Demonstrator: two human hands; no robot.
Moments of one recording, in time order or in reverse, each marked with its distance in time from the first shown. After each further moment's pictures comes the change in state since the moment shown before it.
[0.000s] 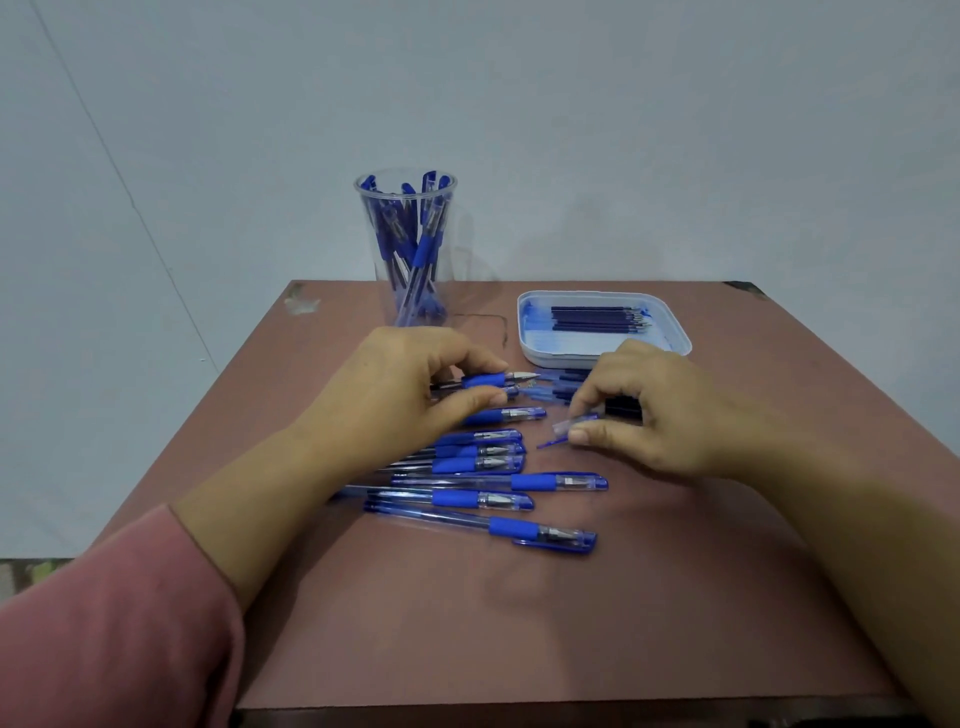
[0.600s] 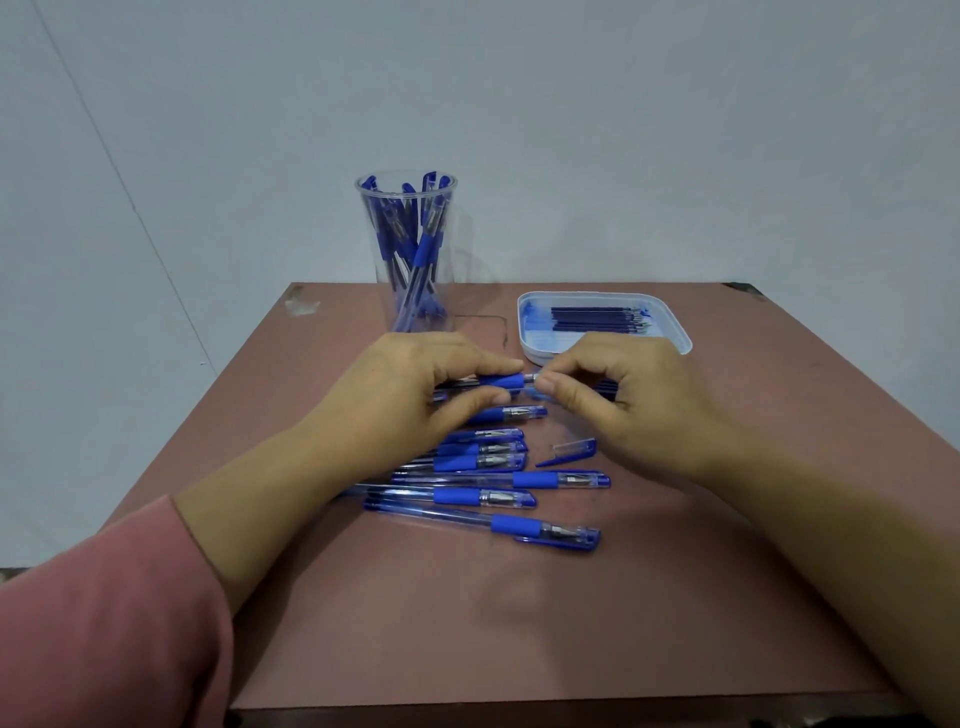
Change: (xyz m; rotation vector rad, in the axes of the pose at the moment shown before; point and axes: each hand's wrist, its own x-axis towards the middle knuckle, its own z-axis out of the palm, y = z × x) left_hand -0.002 -0.006 0.005 -0.032 -0.012 0.131; right_hand 0.011 -0.030 0.016 0.169 0.311 -0.053
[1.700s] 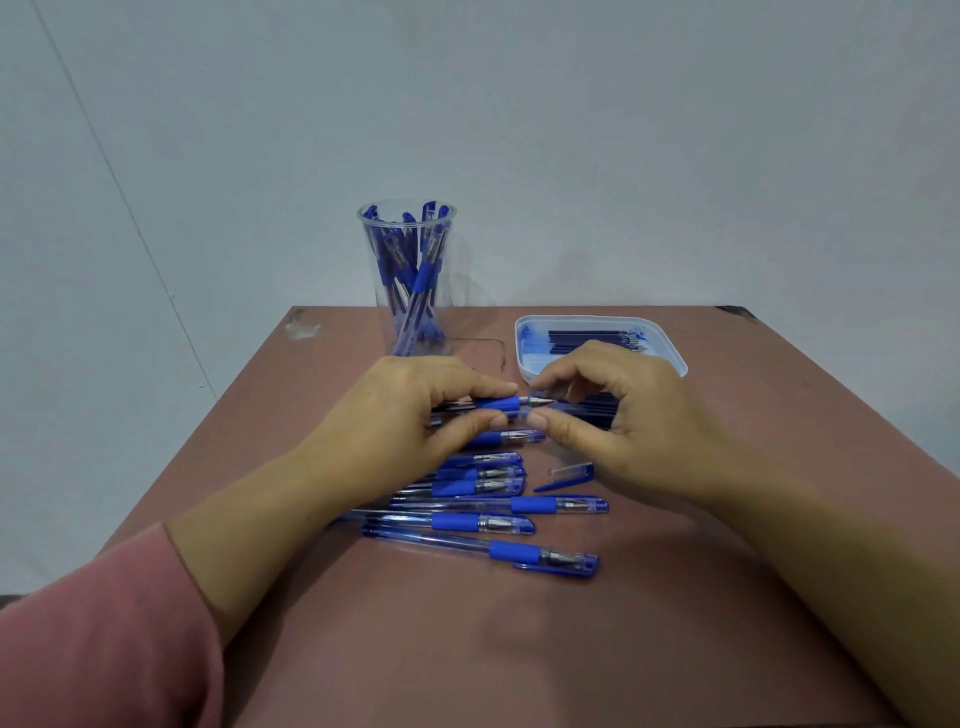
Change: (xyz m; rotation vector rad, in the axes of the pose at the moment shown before) left_hand 0.000 0.001 -0.002 -0.024 0.002 -0.028; right_hand 0.000 -0.006 -0.005 0.035 0.015 -0.028
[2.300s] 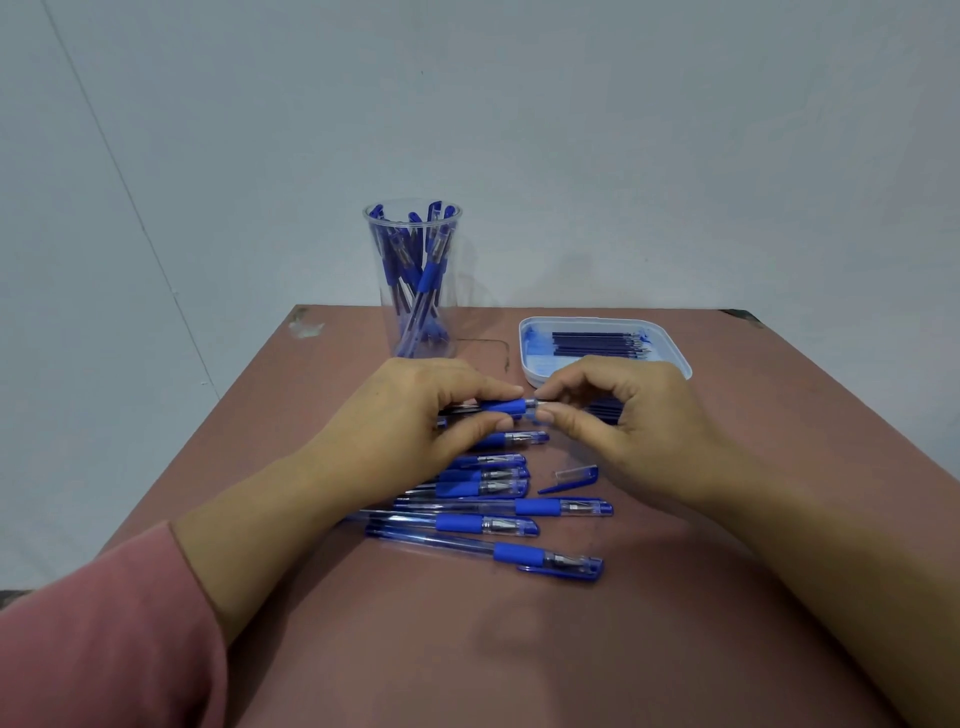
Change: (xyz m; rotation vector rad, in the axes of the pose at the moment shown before) left_hand 0.000 0.003 -0.001 -0.016 -0.028 -0.038; right_hand 0.000 -0.001 0.004 0.081 0.013 0.055
